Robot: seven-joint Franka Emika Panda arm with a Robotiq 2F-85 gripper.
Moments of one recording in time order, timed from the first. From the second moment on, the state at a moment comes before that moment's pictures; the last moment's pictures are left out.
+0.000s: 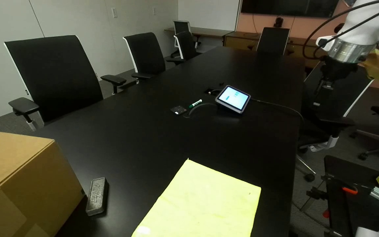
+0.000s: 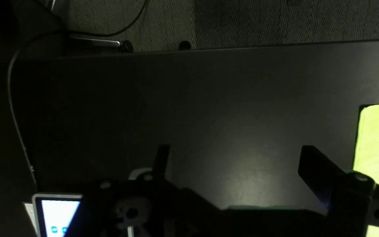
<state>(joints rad) -0.21 -0.52 -0.18 -2.74 -0.38 2.35 -0.10</state>
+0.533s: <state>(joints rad) -0.14 -0.13 -0.14 -2.68 -0.21 2.63 -0.06</state>
